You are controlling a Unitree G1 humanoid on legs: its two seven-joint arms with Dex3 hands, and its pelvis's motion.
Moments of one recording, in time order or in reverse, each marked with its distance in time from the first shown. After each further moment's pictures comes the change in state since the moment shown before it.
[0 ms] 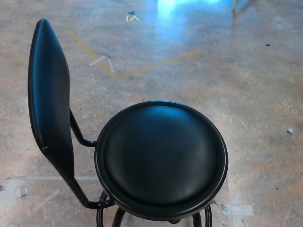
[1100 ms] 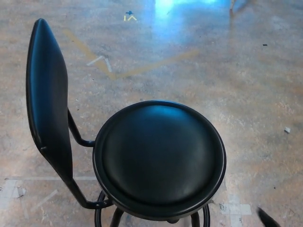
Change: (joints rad) left_arm 0.011 -0.004 0.001 -0.001 0.002 0.000 0.001; right_arm 0.260 -0.123 0.249 -0.756 -0.225 0.195 0.065
